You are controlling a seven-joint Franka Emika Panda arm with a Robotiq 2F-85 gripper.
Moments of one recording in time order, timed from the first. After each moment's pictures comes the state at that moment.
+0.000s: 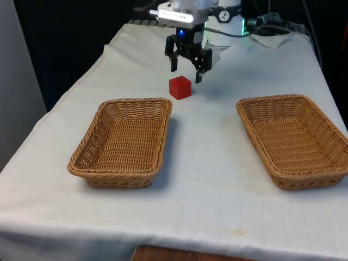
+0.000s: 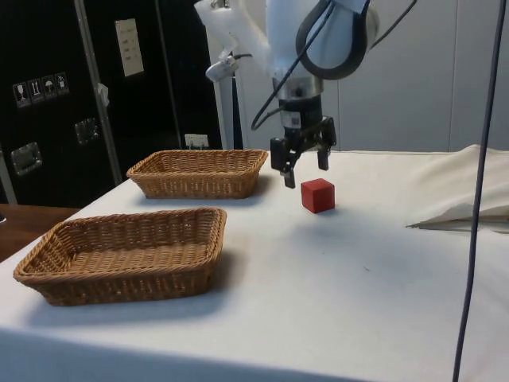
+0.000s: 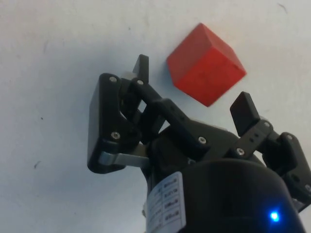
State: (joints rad) arm 0.33 0.14 -0.50 -2.59 -0.09 2.73 0.45
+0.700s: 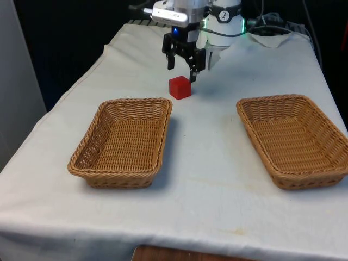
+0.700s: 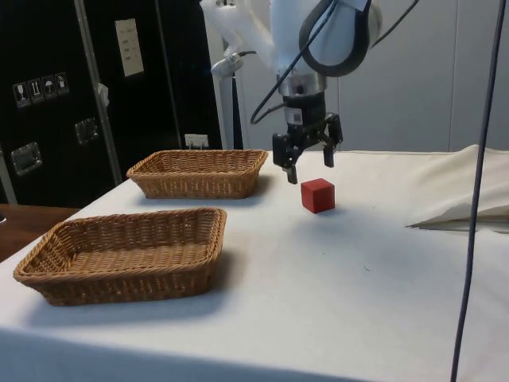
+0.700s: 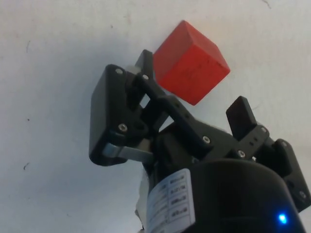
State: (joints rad) arm 0.33 0.13 -0.53 -2.59 -0.11 2.73 0.55
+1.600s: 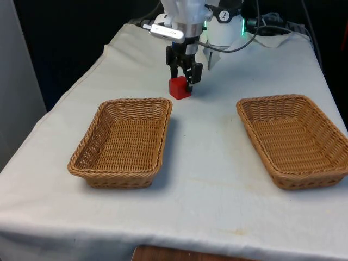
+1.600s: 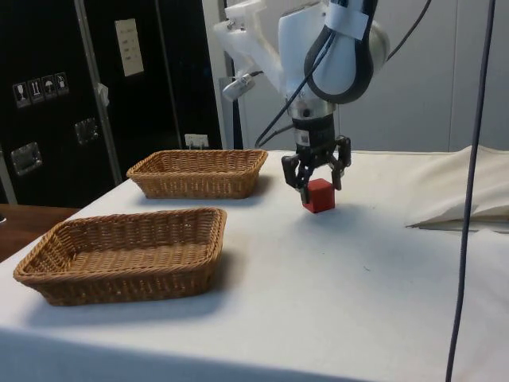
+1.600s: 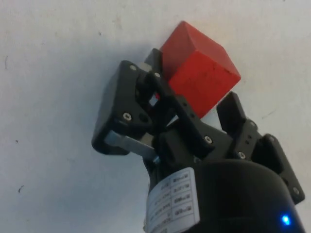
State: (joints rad) arm 0.33 0.24 -0.52 -2.62 -0.02 2.83 0.61
